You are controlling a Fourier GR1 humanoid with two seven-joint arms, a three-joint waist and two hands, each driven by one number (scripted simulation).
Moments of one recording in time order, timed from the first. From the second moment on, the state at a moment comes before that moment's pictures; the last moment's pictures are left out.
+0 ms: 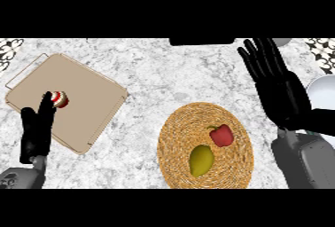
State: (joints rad) left arm -0.10 0.43 -0.12 -1.35 0.15 0.43 0.17; right arm -0.38 -0.23 0.11 -1.65 -0.39 0.04 -0.08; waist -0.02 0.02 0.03
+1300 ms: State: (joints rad) left arm -0.30 0.44 -0.21 -1.52 0.09 0.34 0.12; right arm -0.58 -0.66 0.16 -1.31 -0.12 0.68 -0.56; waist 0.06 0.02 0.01
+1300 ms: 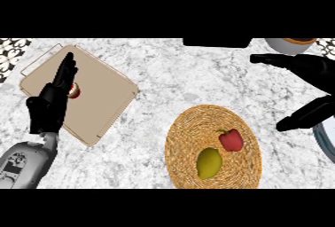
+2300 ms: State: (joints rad) left arm -0.27 0.43 -0.18 -1.55 0.05 0.33 0.16; right arm -0.65 -0.72 0.67 -1.27 0.47 0.38 -0.82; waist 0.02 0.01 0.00
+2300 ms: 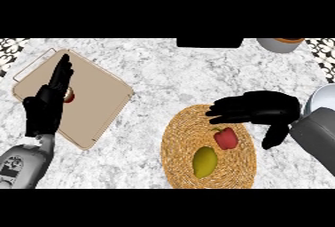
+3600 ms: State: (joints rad) left arm -0.22 0.37 -0.07 -1.59 -0.02 0.23 0.17; right arm -0.68 -0.41 0.69 -0.92 0.87 0.24 -0.89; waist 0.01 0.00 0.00
